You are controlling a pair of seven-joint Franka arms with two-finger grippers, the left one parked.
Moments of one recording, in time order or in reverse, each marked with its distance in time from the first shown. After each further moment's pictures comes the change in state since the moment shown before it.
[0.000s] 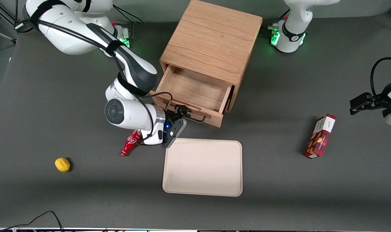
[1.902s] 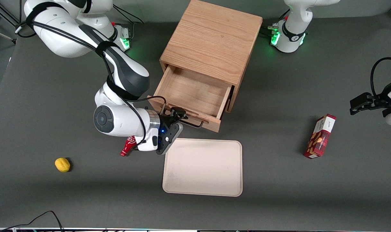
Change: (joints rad) arm 0.009 0.043 0.015 0.159 -0.010 -0.150 0.002
